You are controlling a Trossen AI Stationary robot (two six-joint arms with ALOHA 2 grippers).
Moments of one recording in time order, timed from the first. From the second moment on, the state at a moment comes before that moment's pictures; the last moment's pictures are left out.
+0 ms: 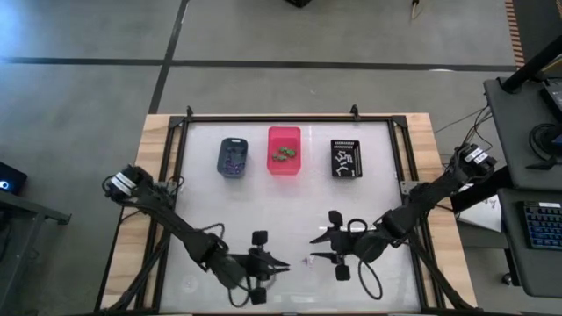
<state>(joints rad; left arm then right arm) -0.67 1.78 1.10 0.29 -0.61 -0.32 0.63 1.47 0.85 0.14 0.48 0.28</state>
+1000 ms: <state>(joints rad) -0.65 1.71 0.49 1.53 -0.61 0.02 0.43 1.89 1.10 0.67 0.41 0.17</state>
